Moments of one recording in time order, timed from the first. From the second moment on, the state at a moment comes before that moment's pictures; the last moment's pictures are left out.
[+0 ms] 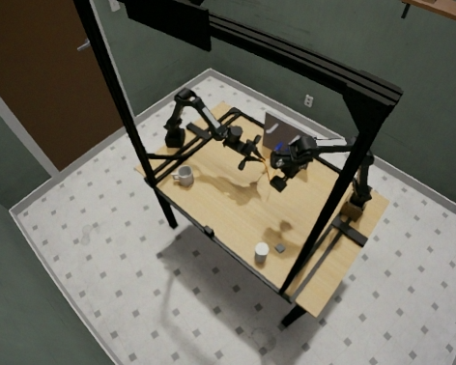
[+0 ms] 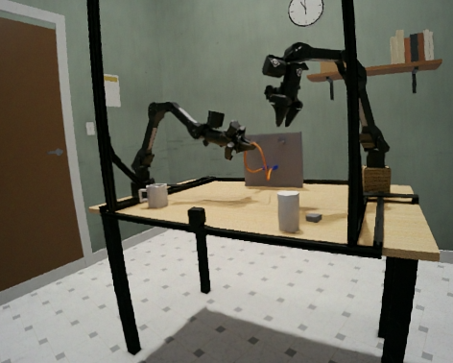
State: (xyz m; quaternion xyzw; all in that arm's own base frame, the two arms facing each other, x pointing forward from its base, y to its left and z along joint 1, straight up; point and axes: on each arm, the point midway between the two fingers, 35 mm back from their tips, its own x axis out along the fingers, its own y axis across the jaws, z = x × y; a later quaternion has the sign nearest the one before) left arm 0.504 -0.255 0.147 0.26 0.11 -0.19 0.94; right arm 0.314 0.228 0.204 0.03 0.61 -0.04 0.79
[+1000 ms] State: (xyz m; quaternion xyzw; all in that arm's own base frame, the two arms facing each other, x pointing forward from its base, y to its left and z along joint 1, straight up) left arm 0.521 -0.248 0.152 0.23 0.13 -0.18 0.95; right arm 0.314 0.228 0.204 0.03 0.61 -0.04 0.79
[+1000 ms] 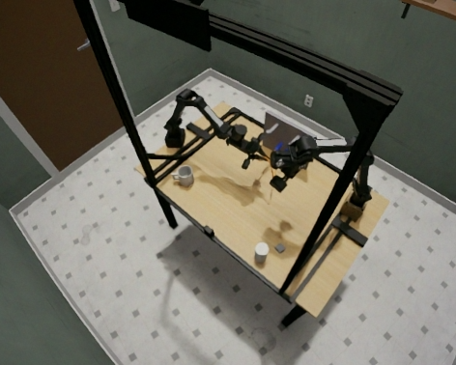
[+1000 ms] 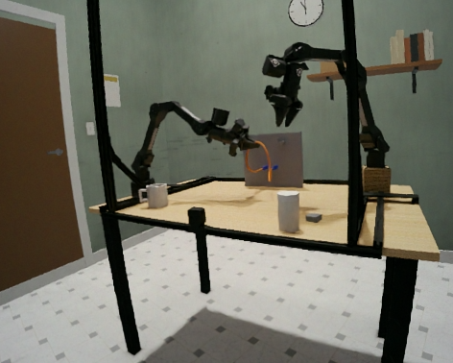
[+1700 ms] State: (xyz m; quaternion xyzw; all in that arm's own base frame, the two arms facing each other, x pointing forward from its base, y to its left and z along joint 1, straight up) left arm 0.532 -0.242 0.156 0.21 0.15 -0.16 0.95; right arm 0.314 0.228 0.204 0.03 0.61 -0.04 0.79
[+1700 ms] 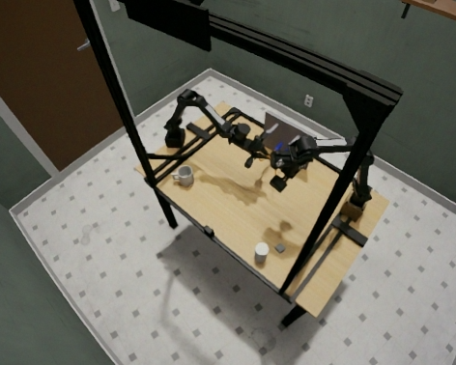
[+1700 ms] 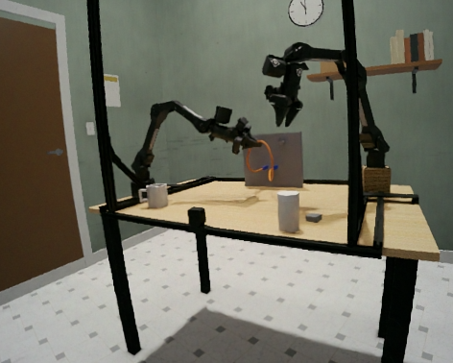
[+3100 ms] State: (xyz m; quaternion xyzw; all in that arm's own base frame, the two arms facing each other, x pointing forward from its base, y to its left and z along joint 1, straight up) left arm 0.551 -0.233 0.164 0.16 0.19 -0.14 0.96; right arm 0.314 0.228 0.204 0.03 0.61 -0.04 0.79
